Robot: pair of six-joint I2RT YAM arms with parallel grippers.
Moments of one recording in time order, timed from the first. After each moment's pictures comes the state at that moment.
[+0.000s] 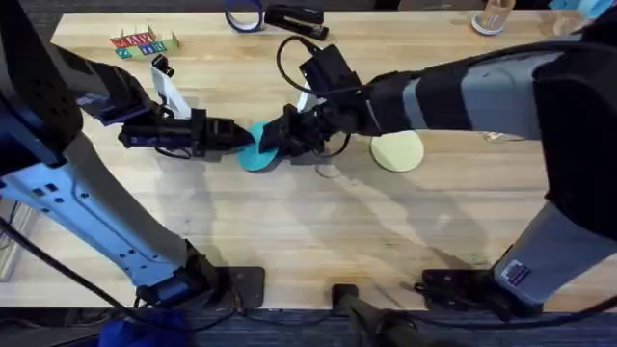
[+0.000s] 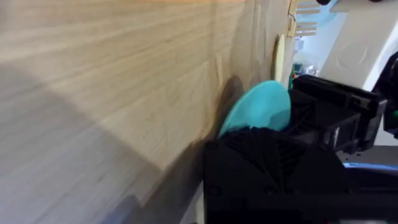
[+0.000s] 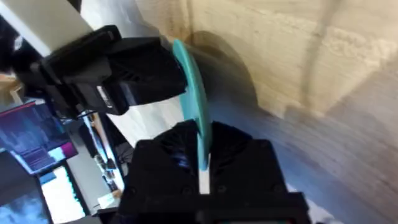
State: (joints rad) left arm 0.44 2.09 1.08 -1.07 1.11 0.70; right arm 0.70 1.98 1.14 -0.06 -0.63 0.92
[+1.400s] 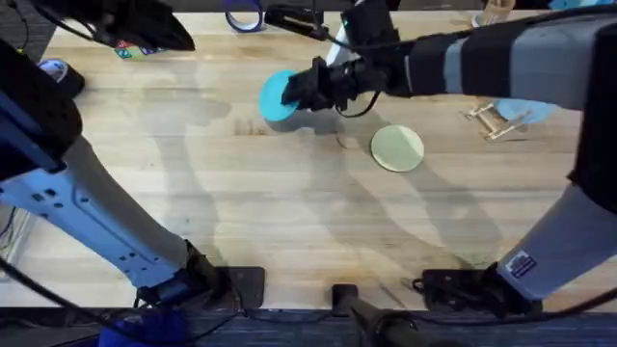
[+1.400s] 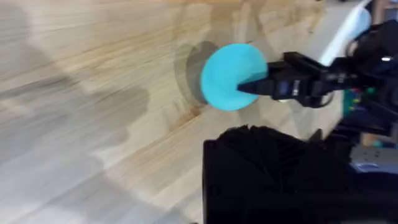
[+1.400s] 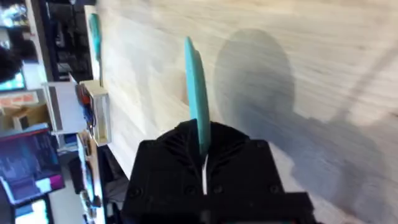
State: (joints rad) left arm 0.43 2.05 2.06 -1.69 0.80 0.60; right arm 0.51 1.95 1.22 -0.06 -0.64 0.75
